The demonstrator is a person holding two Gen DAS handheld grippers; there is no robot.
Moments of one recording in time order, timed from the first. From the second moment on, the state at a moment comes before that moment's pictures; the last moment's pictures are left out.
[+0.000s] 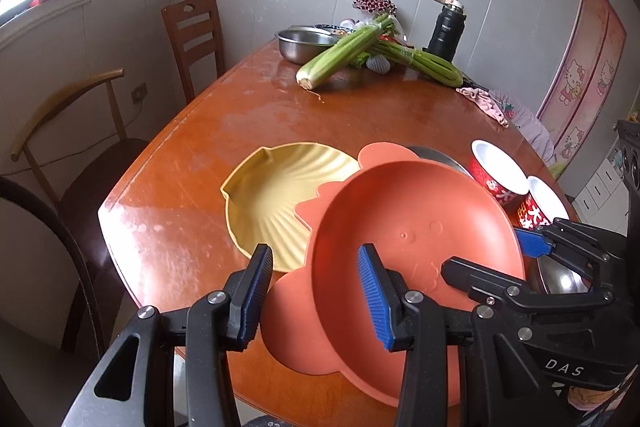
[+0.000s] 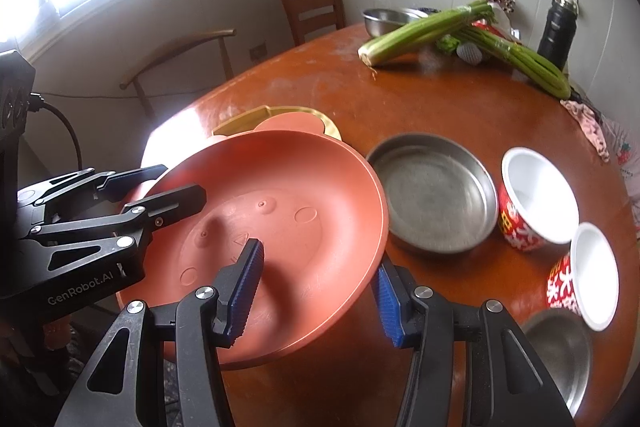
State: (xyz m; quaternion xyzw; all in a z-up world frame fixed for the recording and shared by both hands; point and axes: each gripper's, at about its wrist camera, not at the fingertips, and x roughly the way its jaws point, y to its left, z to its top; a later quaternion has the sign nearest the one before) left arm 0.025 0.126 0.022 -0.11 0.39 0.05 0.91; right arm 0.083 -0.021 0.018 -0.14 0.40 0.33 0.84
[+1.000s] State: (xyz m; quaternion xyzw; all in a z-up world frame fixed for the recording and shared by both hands) left arm 0.083 0.184 -0.004 -0.12 0.41 0.06 0.90; right arm 0.151 0.056 -0.005 -0.14 0.41 0.37 0.82
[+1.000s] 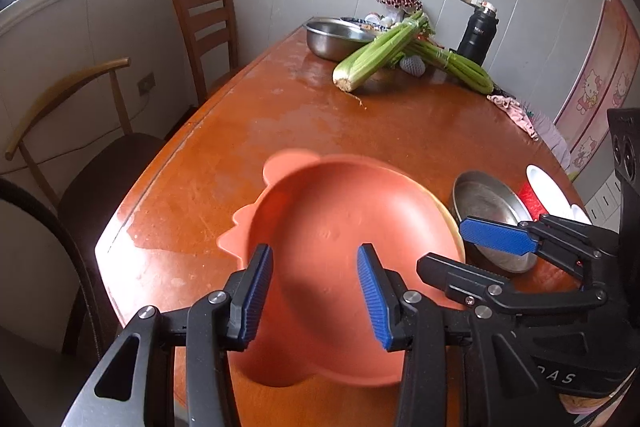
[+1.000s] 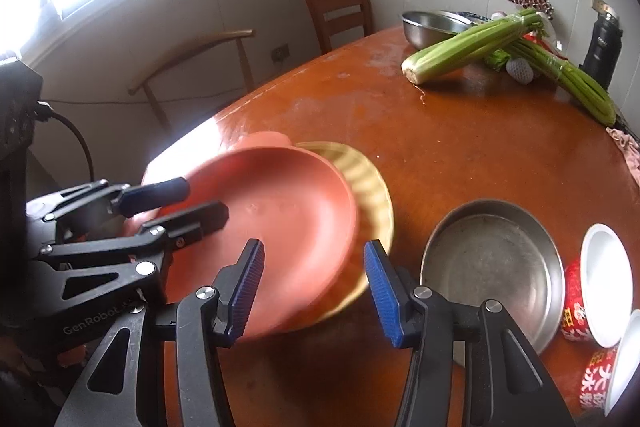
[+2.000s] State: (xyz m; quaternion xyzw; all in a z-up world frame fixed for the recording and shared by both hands) left arm 0.081 0.195 -0.029 -0.14 0.41 0.11 0.90; right arm 0.154 0.043 -0.015 -0.13 0.42 0.36 0.82
